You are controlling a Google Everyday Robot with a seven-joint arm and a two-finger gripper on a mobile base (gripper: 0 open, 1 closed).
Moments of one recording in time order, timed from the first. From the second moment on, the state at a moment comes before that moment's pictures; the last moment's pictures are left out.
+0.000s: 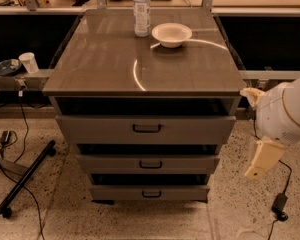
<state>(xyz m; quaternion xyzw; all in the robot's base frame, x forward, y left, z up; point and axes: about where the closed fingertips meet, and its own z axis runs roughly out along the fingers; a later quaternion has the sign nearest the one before) 0.426 -0.211 0.851 -0.62 0.75 -0.02 0.22</state>
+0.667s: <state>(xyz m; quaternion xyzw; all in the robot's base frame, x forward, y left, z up) 0.417 -0.201 0.806 -0.63 0.74 0.02 0.24</state>
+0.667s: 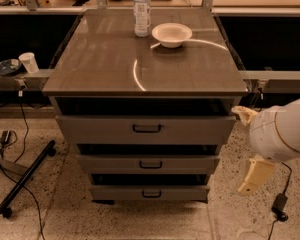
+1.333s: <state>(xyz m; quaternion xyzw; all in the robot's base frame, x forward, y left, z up) 0.376 -0.194 0.728 -0.63 0.75 0.01 0.21</state>
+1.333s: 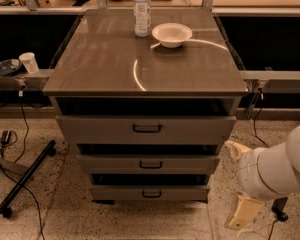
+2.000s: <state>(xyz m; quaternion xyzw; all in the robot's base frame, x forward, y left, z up) 0.343 -0.176 0.708 -0.64 0.73 -0.01 0.23</state>
